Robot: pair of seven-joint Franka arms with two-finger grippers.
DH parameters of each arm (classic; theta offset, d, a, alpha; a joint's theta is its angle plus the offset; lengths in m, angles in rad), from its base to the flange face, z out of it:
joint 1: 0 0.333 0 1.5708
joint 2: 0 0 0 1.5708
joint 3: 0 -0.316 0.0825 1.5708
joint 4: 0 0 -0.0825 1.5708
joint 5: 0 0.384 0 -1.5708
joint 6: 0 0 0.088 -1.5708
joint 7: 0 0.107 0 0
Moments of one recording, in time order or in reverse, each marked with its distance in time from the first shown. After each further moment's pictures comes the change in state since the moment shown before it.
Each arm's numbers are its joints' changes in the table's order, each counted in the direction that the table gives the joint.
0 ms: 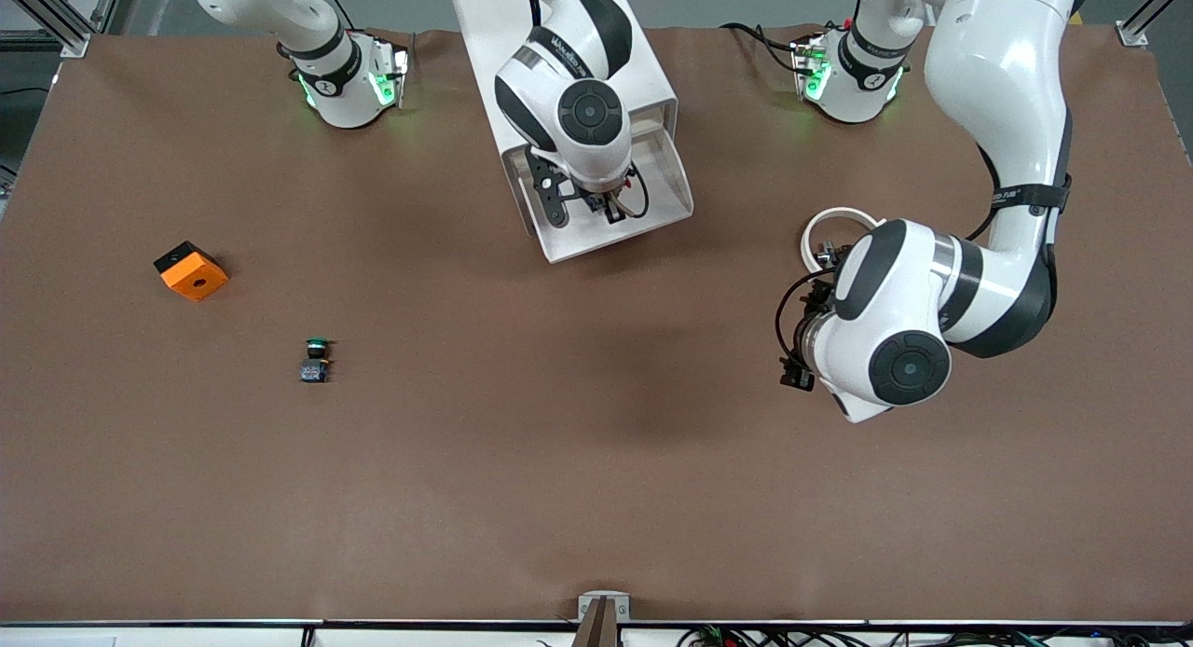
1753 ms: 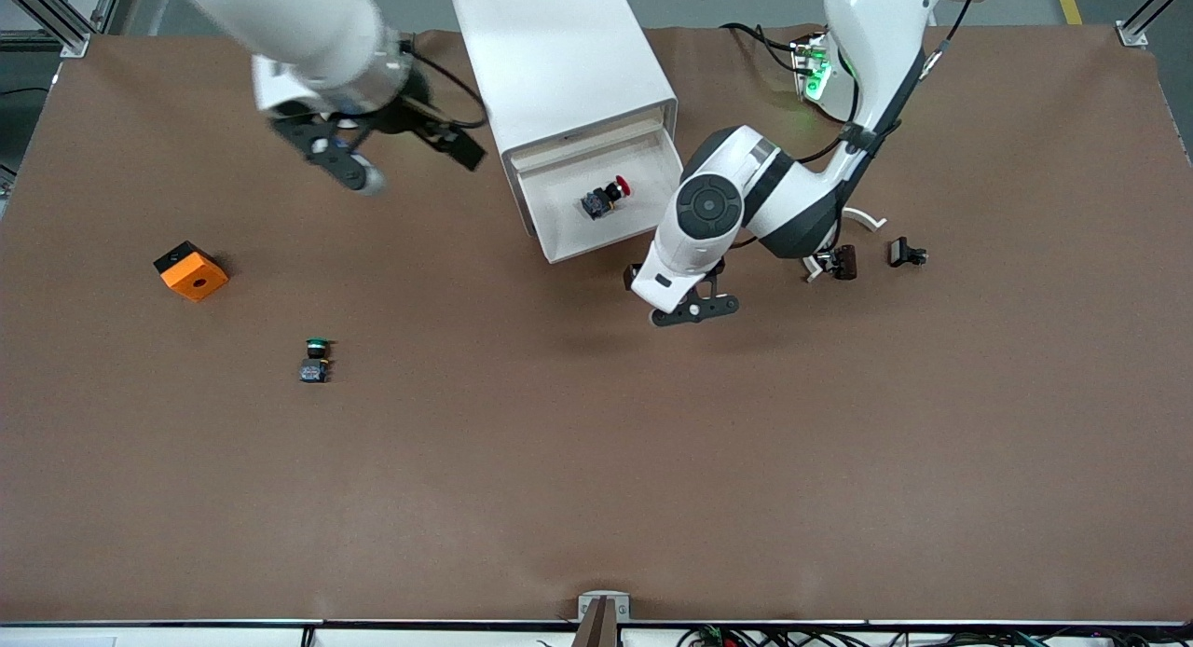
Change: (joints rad) left arm -0.189 0.186 0.135 0.564 0.008 -0.603 0.603; right arm -0.391 0.343 0.039 -0.253 -0.002 0.556 -0.943
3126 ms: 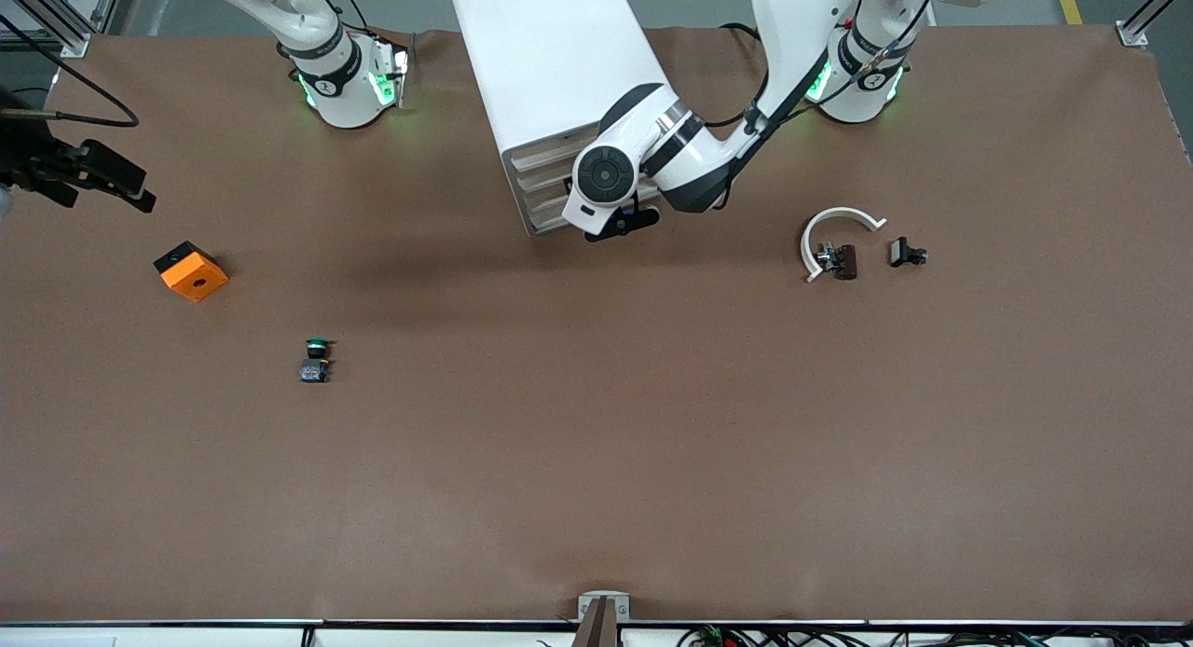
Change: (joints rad) left arm -0.116 -0.066 0.138 0.012 -0.247 0.183 -0.243; right arm -0.503 0.236 0.004 0.300 -0.246 -0.192 -1.014
